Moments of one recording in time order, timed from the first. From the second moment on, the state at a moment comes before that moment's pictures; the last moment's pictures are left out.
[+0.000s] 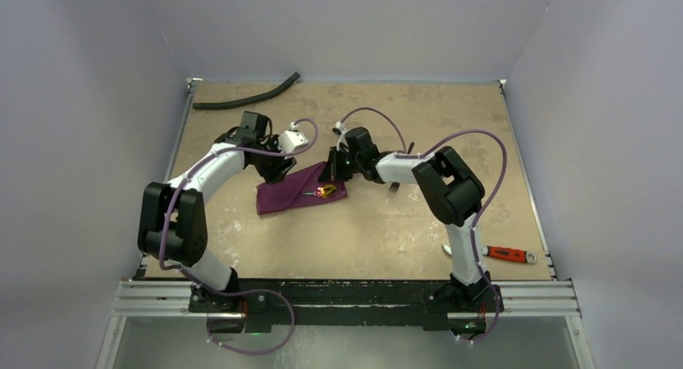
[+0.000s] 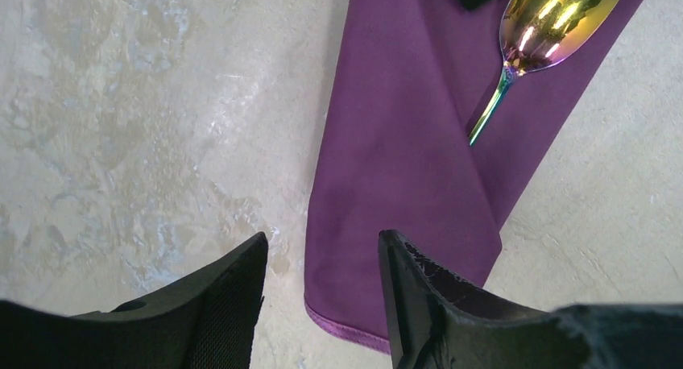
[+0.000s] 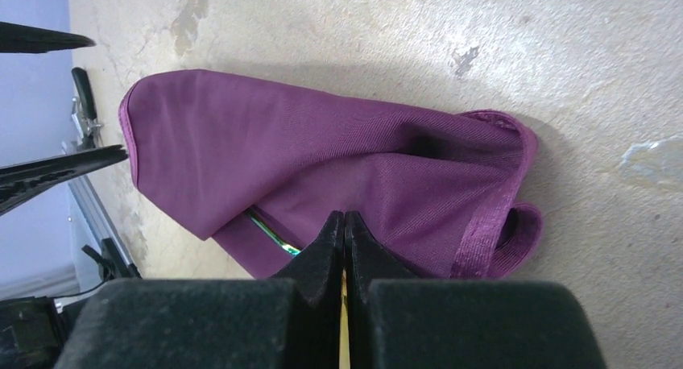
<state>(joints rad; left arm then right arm) -0.21 1.59 1.10 -0.60 0.31 0.71 0.64 2.11 1.26 0.16 -0.44 0.63</state>
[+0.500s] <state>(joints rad) -0.22 1.60 0.95 -0.47 0.24 0.72 0.48 1.71 1.21 -0.10 -0.14 0.67</state>
